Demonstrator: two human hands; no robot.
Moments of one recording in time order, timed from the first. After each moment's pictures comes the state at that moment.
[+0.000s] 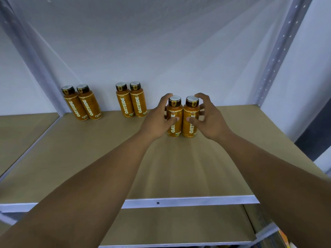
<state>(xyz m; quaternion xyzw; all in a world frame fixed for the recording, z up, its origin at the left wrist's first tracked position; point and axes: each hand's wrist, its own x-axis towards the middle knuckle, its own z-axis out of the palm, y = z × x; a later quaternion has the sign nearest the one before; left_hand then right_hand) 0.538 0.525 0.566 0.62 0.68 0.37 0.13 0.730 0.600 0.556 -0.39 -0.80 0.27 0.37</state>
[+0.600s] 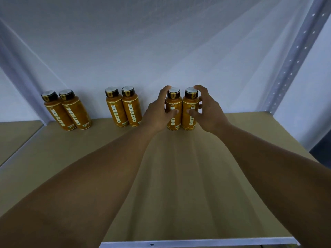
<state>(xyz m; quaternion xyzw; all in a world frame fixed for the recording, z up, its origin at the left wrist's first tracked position) 0.515 0.617 0.564 0.61 0.69 0.37 0.11 0.697 0.696 0.550 -0.39 -0.82 0.22 0.36</state>
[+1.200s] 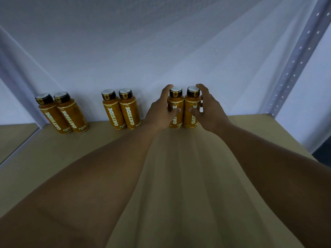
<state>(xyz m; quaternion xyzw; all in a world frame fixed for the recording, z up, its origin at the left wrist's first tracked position) 0.519 0.641 0.564 0.61 0.69 0.37 0.09 0.694 0.720 0.547 -0.40 -0.82 0.18 0.35</state>
